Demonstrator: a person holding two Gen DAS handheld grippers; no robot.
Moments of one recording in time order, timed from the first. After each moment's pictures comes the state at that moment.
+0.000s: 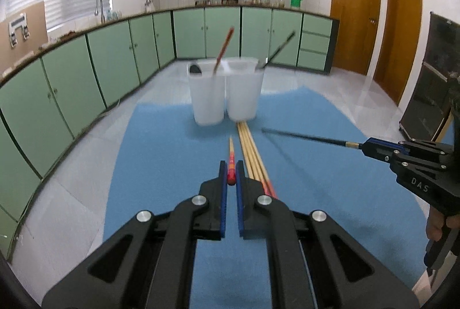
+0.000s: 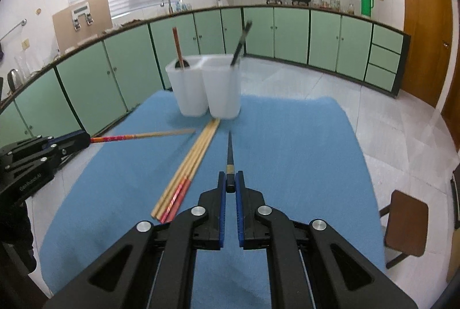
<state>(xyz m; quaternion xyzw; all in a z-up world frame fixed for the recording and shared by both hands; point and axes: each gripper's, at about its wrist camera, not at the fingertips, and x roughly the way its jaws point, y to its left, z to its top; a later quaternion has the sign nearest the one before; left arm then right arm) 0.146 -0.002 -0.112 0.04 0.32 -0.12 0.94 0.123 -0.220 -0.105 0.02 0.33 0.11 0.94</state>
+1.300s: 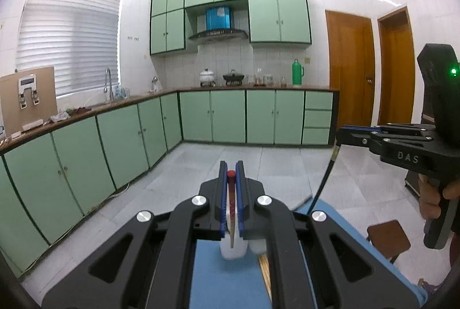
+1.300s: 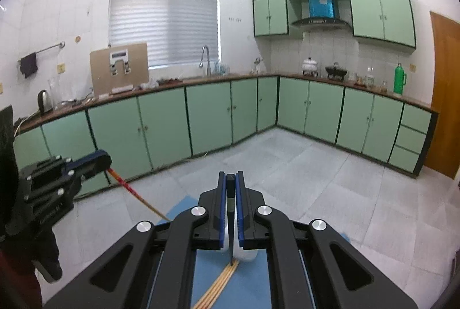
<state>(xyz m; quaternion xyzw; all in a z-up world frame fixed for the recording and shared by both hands) 0.220 0.006 0.077 0.04 0.13 -0.12 0.98 0.225 -0.193 0.109 -0.02 0.18 0.19 0.96</state>
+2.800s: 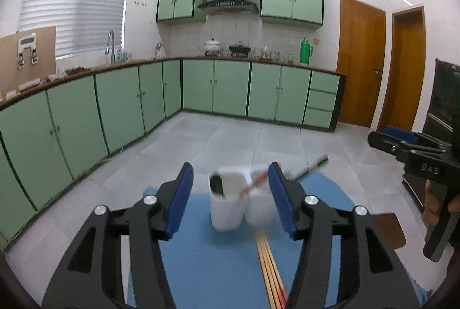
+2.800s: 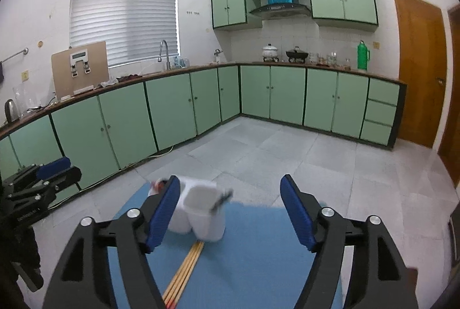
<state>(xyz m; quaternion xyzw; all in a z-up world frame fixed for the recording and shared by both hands) 0.243 0.007 -0.018 0.00 0.21 -0.11 0.97 0.213 -0.240 0.011 0.03 0.21 0.10 0.97</state>
